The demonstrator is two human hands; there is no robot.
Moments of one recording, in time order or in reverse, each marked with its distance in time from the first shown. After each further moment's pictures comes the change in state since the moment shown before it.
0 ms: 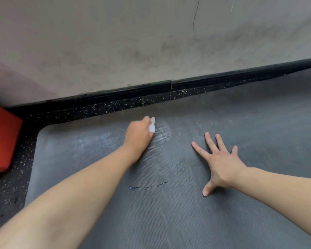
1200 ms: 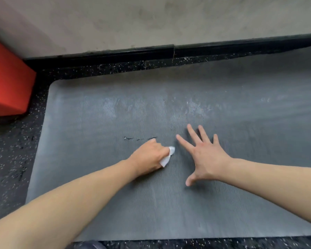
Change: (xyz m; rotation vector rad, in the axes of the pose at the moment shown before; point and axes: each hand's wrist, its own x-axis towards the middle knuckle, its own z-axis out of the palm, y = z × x) left_hand -0.193 0.084 0.025 0.040 -0.217 0.521; right_hand -0.071 -0.008 0.061 -0.091 0.077 -0.285
